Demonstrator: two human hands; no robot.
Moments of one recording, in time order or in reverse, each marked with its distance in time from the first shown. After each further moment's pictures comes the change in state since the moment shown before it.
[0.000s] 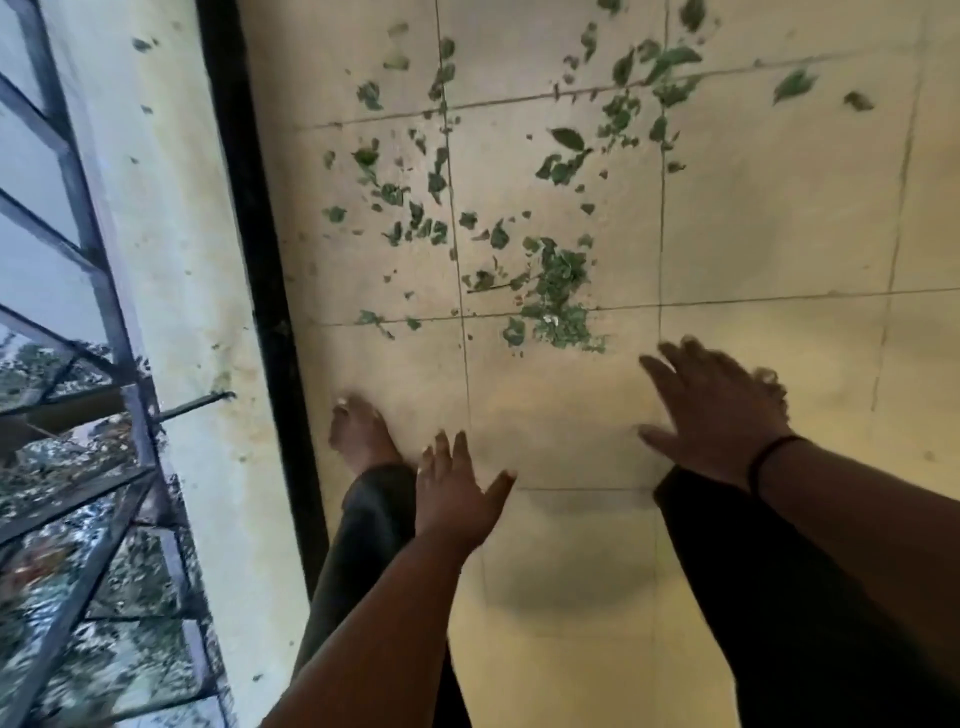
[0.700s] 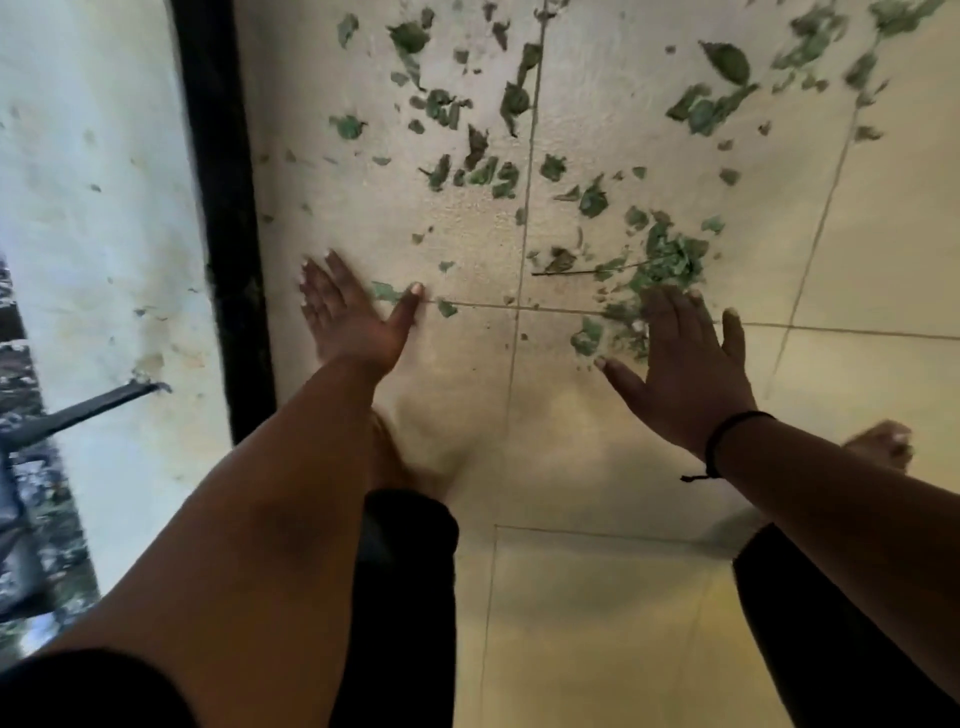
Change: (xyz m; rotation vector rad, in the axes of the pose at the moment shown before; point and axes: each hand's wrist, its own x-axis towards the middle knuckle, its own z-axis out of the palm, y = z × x) left_hand 0.266 -0.101 -0.092 -0.138 0.460 -0.055; right_hand 0.168 -0.094 0.028 0.175 0.216 0.196
